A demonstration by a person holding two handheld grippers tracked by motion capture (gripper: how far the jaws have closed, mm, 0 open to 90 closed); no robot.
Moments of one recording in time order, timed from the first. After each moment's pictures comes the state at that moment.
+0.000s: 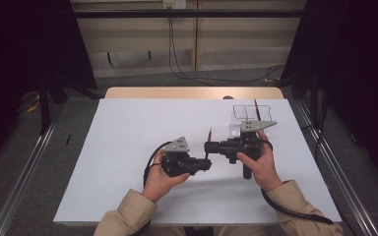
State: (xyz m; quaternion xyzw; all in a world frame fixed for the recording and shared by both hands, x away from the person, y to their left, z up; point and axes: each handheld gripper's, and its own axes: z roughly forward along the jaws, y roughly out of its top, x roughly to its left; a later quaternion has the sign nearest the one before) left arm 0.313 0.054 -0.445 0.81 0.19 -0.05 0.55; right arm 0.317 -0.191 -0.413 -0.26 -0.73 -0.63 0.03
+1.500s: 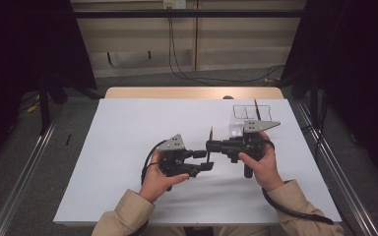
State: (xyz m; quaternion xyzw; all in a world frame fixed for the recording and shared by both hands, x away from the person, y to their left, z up) left arm 0.314 0.059 -0.441 0.78 0.19 -0.04 0.60; right arm 0.314 -0.194 -0.409 -0.24 -0.73 -0.64 0.01
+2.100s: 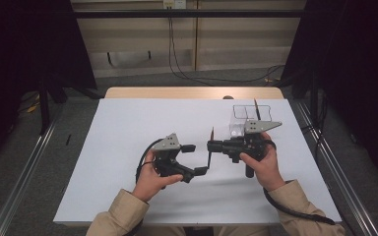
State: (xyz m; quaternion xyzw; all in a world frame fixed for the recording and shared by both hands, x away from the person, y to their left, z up) left arm 0.317 0.075 -0.438 0.79 0.18 -0.02 0.59; right arm 0.312 -0.197 -0.408 -0.24 -0.73 -0.64 0.00
